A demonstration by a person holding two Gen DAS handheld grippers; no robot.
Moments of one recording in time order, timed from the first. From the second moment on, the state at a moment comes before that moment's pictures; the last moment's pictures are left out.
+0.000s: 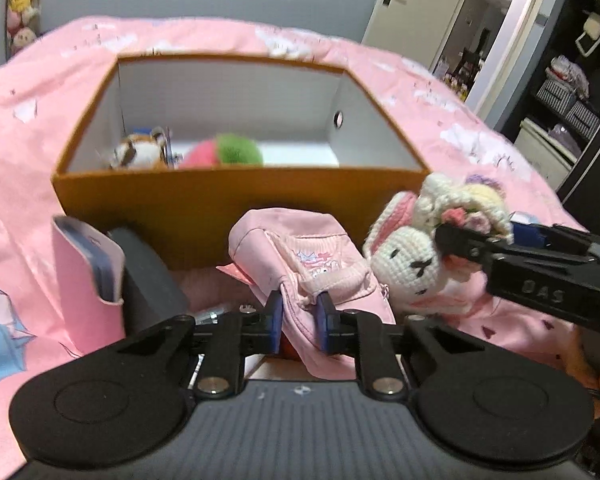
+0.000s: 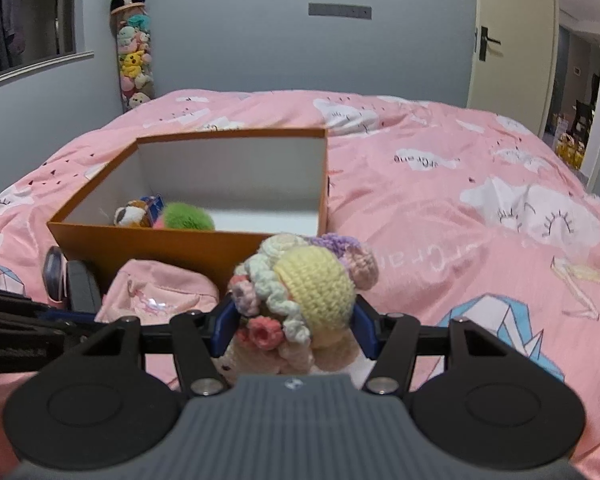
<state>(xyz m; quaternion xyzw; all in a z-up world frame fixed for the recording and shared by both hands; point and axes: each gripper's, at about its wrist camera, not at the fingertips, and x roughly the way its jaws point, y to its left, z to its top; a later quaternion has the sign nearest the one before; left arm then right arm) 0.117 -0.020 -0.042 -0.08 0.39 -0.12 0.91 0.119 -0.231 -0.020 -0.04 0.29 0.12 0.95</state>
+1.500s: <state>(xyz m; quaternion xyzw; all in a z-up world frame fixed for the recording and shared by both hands) 0.170 -0.045 0.011 -0.03 0.27 -0.03 0.96 0.180 -0.203 0.011 -0.05 0.20 0.12 0.97</state>
